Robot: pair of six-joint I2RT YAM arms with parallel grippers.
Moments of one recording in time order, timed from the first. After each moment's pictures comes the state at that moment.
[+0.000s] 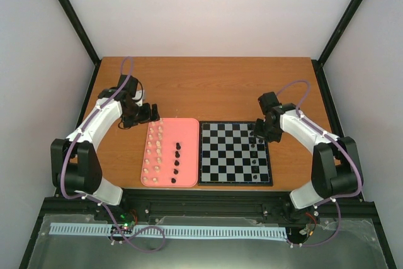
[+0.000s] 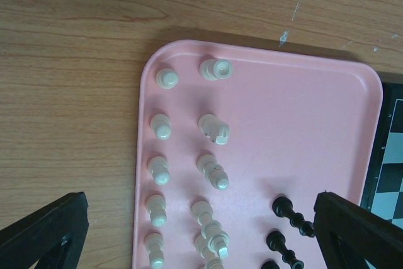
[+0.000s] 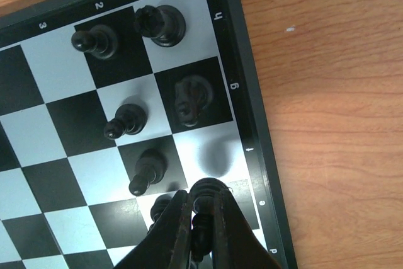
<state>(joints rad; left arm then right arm) -0.13 1.51 1.17 -0.92 0.19 -0.30 0.28 1.50 0.97 -0.82 -0.01 0.58</state>
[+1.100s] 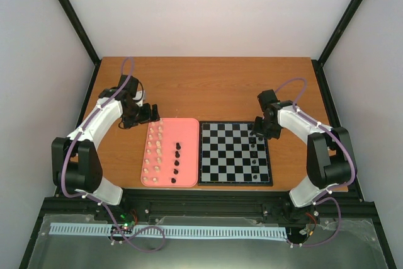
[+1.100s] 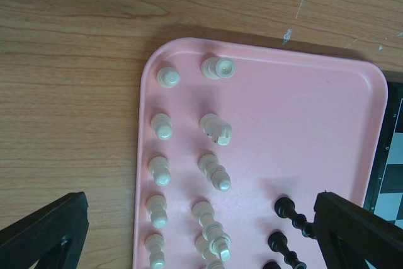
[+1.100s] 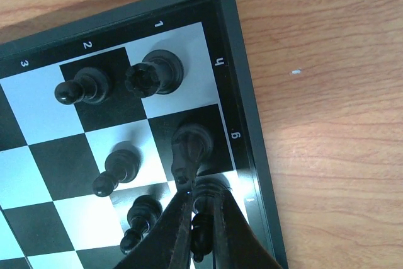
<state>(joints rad) -0.13 1.52 1.17 -0.92 0.19 -0.30 0.26 1.60 1.01 -0.78 -0.01 0.54</state>
